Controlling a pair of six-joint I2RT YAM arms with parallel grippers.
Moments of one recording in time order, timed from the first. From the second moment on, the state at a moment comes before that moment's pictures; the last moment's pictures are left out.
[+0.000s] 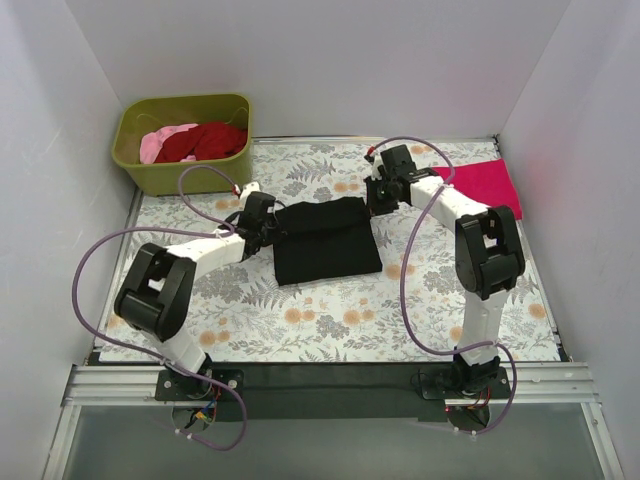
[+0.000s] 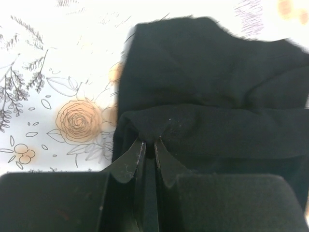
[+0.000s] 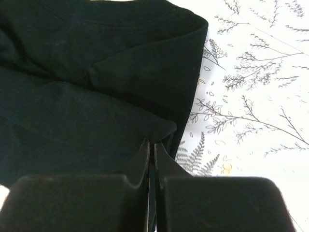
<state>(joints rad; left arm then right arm) -0.44 1.65 0.91 -0.01 -0.20 -0.71 0.37 1.96 1.49 -0.48 -0.25 0.15</state>
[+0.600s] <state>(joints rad) -0.49 1.54 0.95 -0.04 -0.21 -0.66 0.38 1.83 1.39 -0.43 -0.28 0.16</state>
